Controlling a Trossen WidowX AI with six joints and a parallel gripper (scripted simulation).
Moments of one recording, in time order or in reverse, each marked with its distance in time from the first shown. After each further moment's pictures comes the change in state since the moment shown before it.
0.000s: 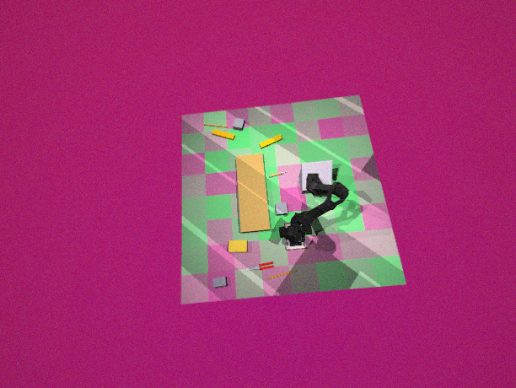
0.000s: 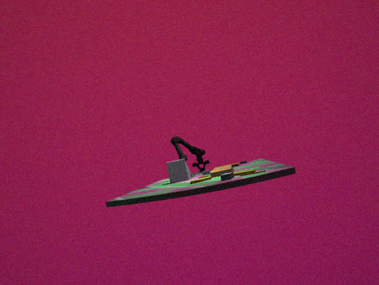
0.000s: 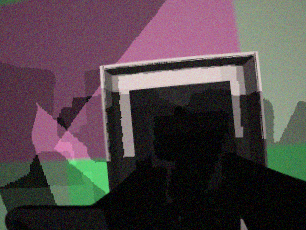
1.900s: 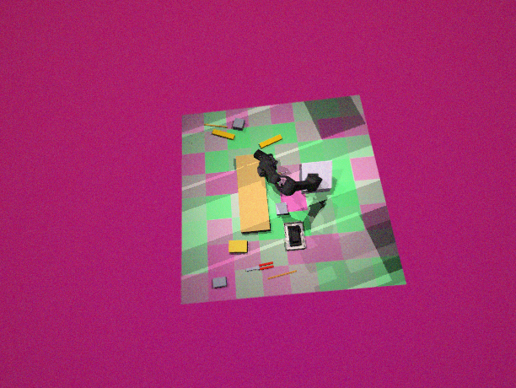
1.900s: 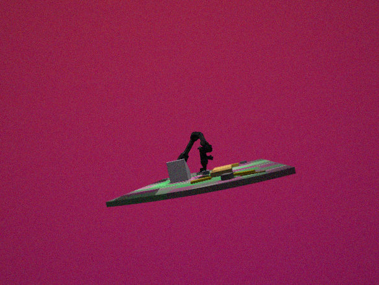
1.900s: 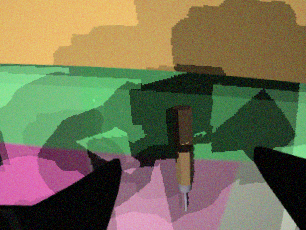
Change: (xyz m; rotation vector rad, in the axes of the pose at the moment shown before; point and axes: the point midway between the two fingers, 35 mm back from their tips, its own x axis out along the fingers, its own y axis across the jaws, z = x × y) arm -0.144 -0.090 -0.392 1.400 0.314 -0.182
